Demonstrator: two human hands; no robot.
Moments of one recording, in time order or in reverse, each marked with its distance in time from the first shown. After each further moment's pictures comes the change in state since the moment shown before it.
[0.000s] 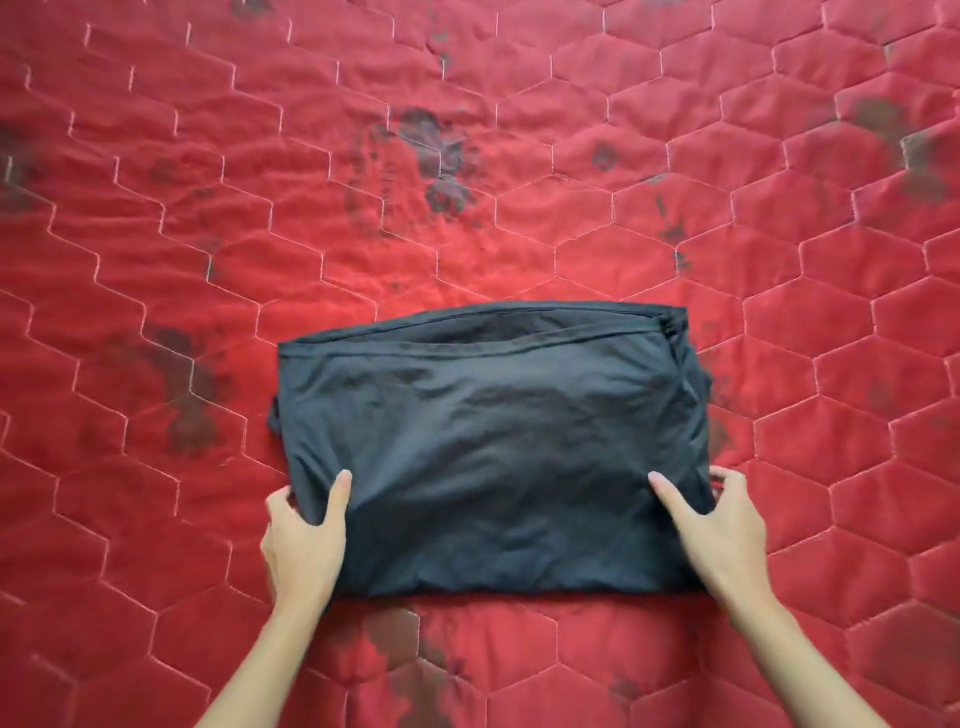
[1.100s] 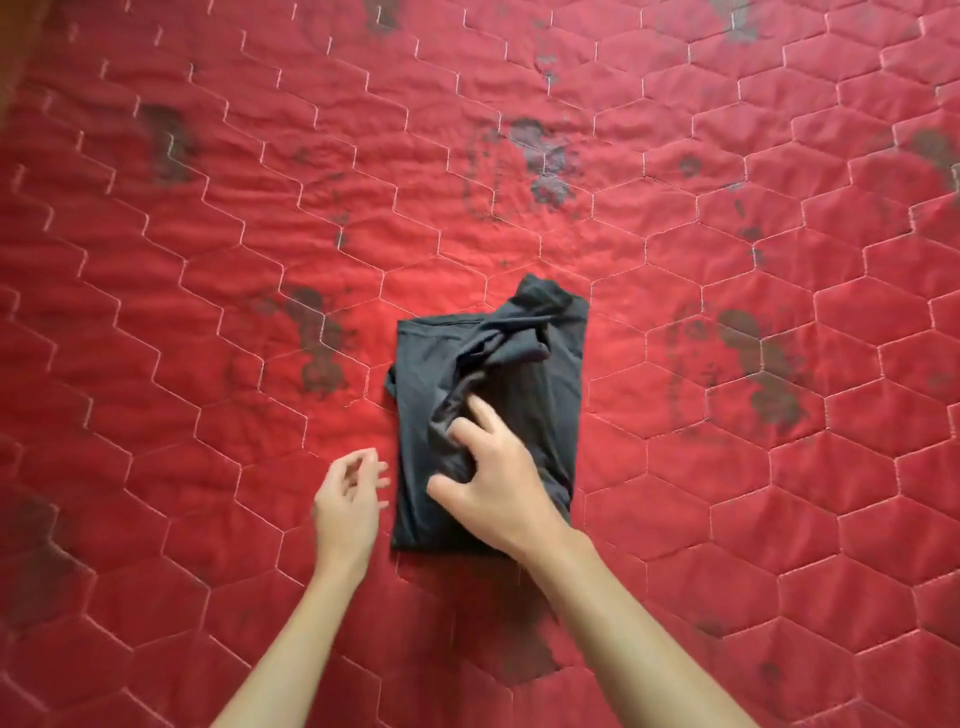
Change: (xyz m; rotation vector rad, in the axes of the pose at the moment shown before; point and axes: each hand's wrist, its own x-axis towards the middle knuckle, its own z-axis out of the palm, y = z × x) left_hand 0.020 -0.067 -0.080 -0.514 -0.167 0.126; right_hand -0.215 -0.187 0.139 0.037 -0.490 -0.804
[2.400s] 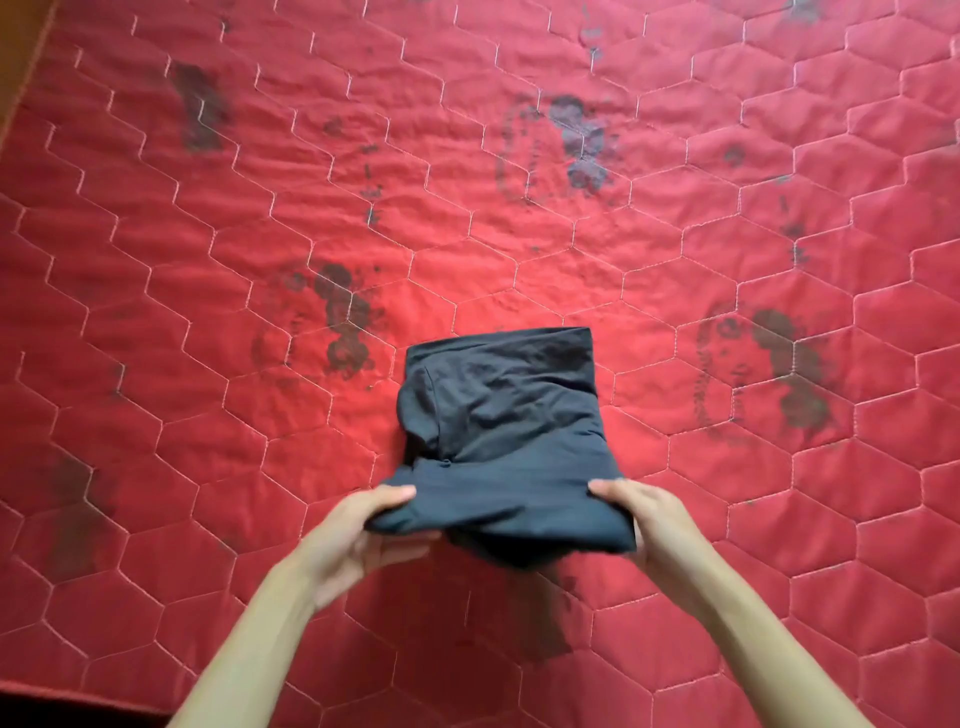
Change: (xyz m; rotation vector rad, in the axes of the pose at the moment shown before) left_hand -0.028 0.045 -0.053 -0.278 -0.593 -0.585; right_hand -0.056 0.063 -0.068 0.915 0.015 0.787
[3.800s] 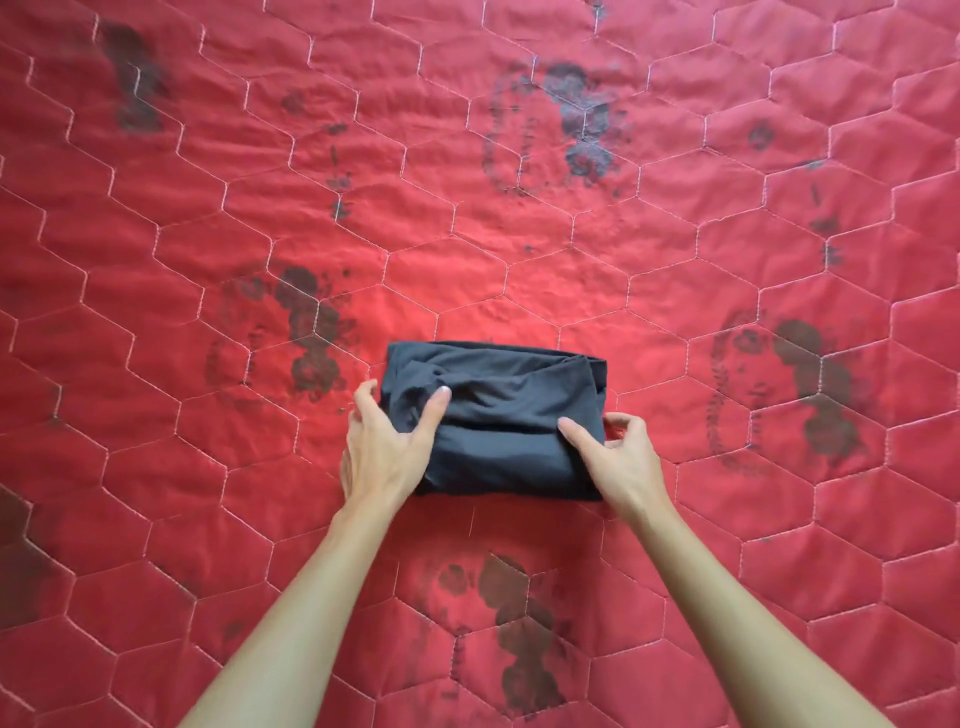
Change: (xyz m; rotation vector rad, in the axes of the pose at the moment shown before) left_hand 0.117 0.046 0.052 0.805 0.697 0.369; right_hand 0.108 -0.036 0.014 -0.569 0.426 -0.136
